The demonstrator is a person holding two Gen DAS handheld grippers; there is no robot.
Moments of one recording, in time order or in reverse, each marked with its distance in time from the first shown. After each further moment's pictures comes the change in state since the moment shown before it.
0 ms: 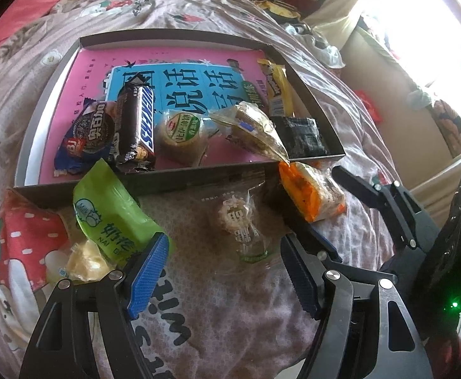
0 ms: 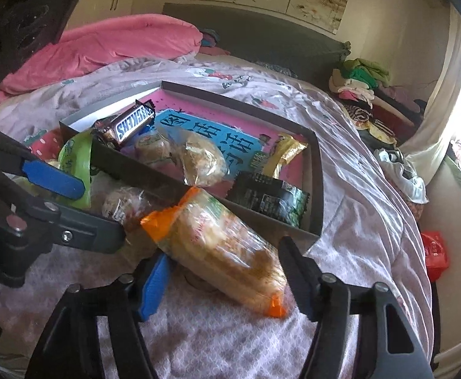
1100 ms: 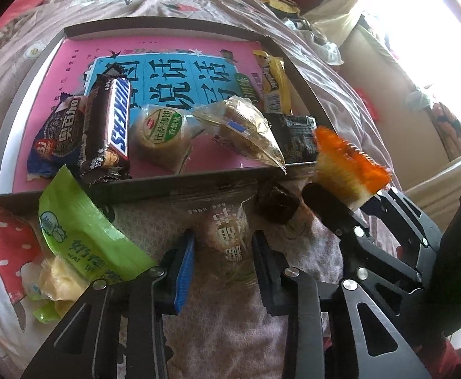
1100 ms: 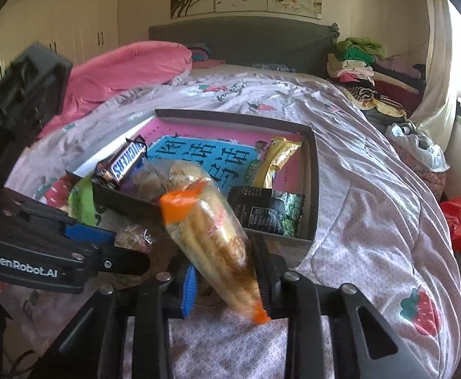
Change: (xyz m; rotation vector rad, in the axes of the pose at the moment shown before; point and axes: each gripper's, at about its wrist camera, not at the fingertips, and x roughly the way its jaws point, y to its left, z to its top) left arm 0.024 -0.007 0.012 -0.020 0.037 -0.037; right arm -0.006 -0.034 0.005 0.189 -0.046 0.138
